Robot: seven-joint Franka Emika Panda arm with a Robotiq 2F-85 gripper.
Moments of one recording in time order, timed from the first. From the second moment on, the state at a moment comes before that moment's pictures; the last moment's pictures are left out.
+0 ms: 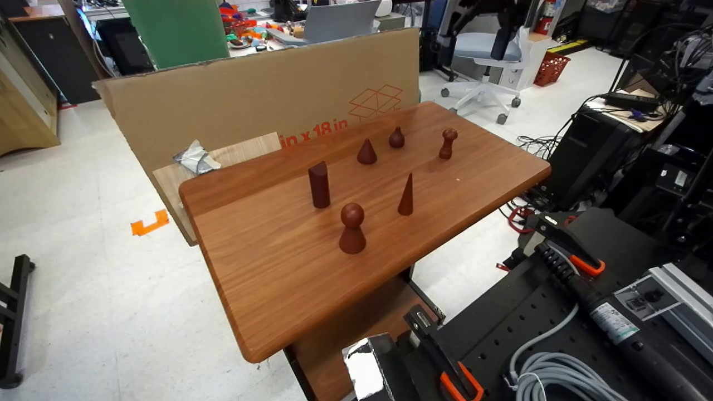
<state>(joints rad) -0.07 0.17 -0.11 -2.16 0.00 2.37 0.01</state>
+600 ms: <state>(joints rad) -0.07 0.44 -0.11 -1.97 -0.14 2.37 0.00</state>
